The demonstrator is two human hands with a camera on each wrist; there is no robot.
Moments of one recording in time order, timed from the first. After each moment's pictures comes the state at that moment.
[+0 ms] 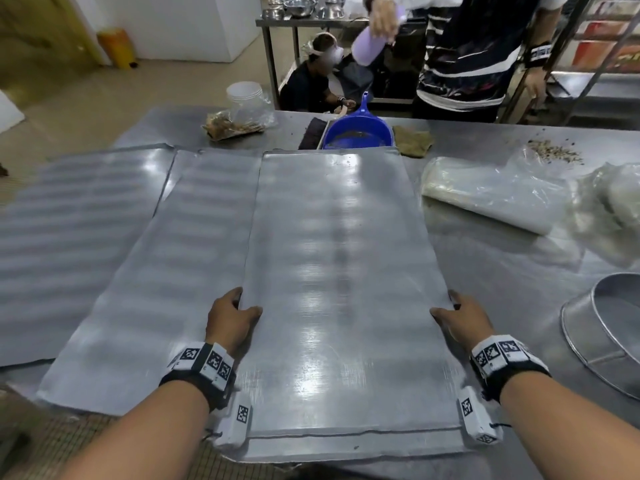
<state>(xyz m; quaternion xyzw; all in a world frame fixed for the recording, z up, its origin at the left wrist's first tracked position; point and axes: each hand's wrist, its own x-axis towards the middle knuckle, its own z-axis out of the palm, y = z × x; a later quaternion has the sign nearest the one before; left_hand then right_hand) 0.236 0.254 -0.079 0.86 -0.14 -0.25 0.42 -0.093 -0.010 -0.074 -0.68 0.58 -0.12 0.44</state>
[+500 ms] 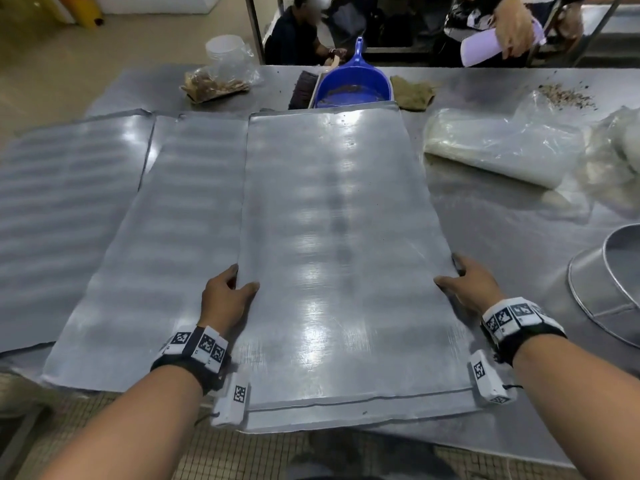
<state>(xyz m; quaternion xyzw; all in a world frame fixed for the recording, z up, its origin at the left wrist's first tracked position) 0.241 0.264 -0.084 0.87 -0.17 -0.25 0.40 -0.096 -0.011 -0.071 -0.69 0.57 -0.07 0.44</state>
